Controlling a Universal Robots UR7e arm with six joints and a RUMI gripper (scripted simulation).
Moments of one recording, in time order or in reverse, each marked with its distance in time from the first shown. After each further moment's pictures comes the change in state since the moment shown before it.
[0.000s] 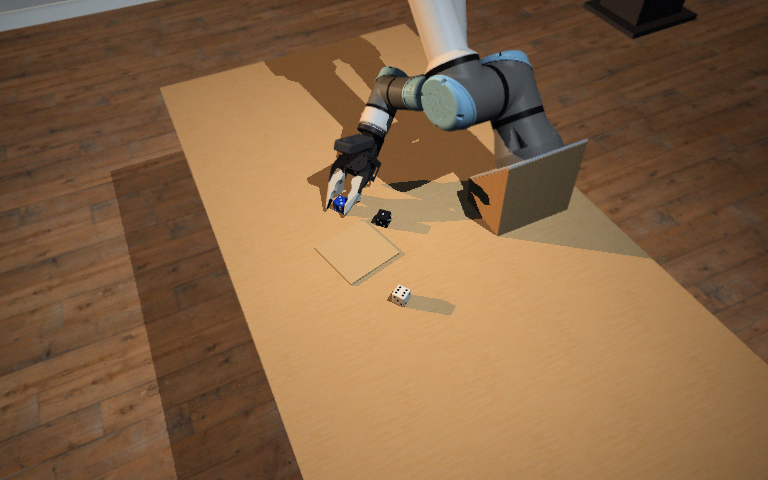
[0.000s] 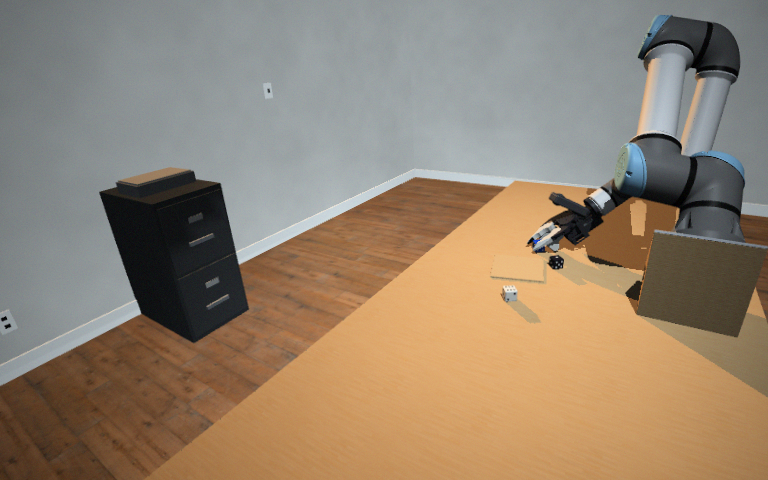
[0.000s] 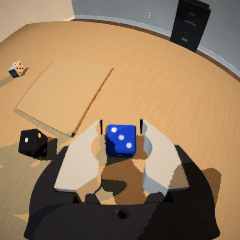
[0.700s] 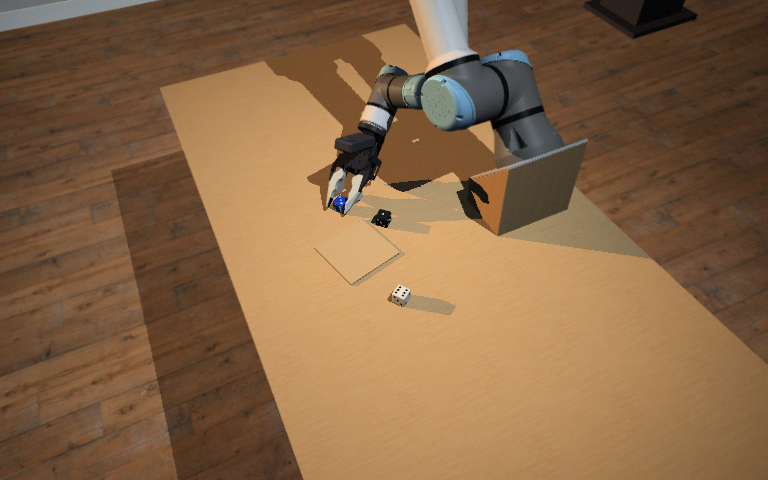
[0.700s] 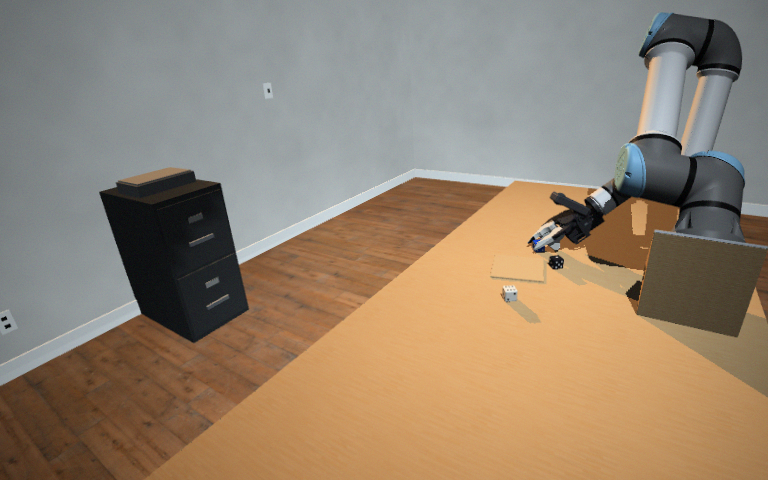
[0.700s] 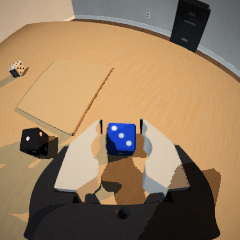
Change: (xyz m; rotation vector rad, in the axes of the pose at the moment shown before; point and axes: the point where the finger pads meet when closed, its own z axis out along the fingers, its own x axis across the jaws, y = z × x) arm 0.000 0.000 -0.003 0.000 0.000 0.000
